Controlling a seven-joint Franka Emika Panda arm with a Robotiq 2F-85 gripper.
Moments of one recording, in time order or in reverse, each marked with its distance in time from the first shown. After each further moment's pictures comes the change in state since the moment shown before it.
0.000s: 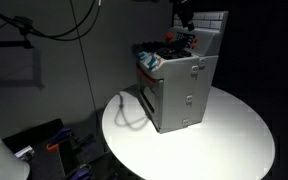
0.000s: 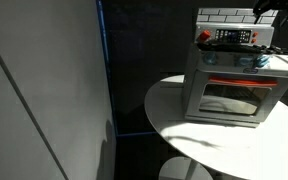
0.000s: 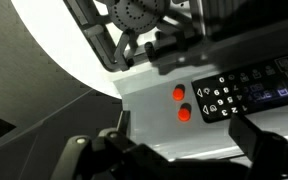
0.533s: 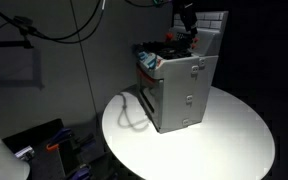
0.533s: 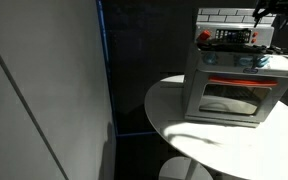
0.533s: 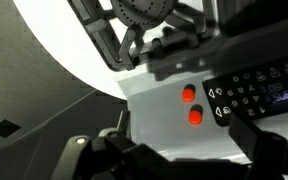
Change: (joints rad) arm 0.020 0.031 -0.039 0.010 0.000 0.013 0.001
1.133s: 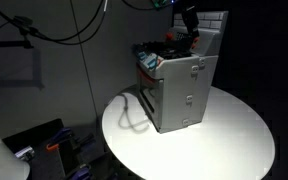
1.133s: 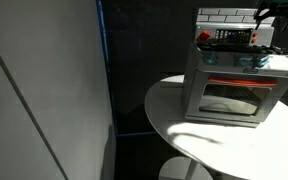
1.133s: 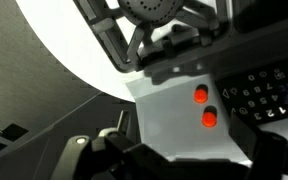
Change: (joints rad) arm 0.002 0.013 -0.019 0.000 0.000 0.000 0.020
